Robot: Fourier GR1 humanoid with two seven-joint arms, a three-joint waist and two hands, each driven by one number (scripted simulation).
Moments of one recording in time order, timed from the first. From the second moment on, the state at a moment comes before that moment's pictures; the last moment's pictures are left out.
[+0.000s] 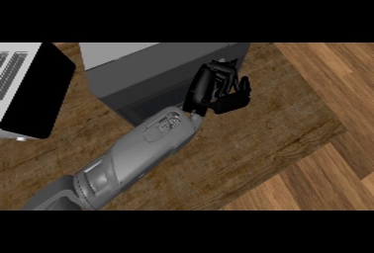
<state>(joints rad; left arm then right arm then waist) -1.06 0.05 -0.81 -0.79 0.73 0.62 -0.37 -0.19 -0.61 -0.21 -1.73 -0.69 0.55 -0.25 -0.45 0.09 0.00</state>
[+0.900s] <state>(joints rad) -1.12 0.00 -0.84 -0.75 0.83 0.63 -0.34 -0.18 -0.66 -0.30 -1.71 -0.77 0.53 -0.23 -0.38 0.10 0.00</state>
